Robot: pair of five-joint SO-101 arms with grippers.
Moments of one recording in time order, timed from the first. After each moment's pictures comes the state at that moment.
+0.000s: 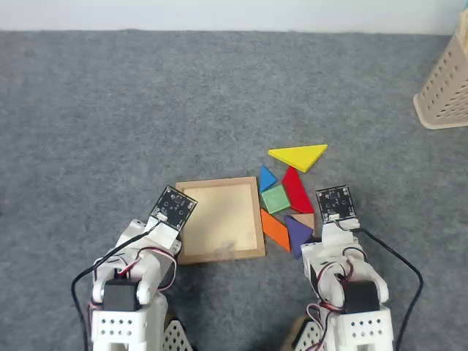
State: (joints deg) left arm -4.3 -103.5 97.2 73.6 -23.1; right arm -9.7 -102.8 95.6 73.1 3.8
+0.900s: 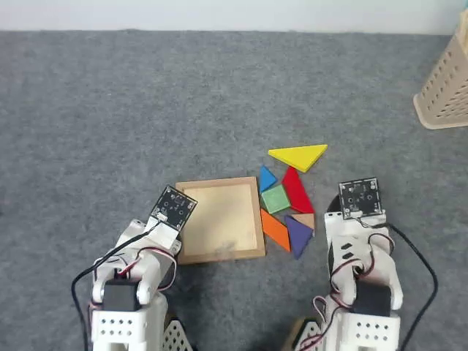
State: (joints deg) left arm -4.3 -103.5 97.2 73.6 -23.1; right arm 2.0 -97.8 88.0 53.3 18.1
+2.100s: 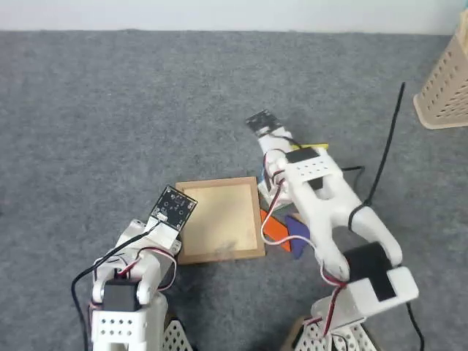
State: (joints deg) left arm -4.3 -103.5 97.2 73.6 -23.1; right arm -20.0 4.1 29.5 54.3 11.3
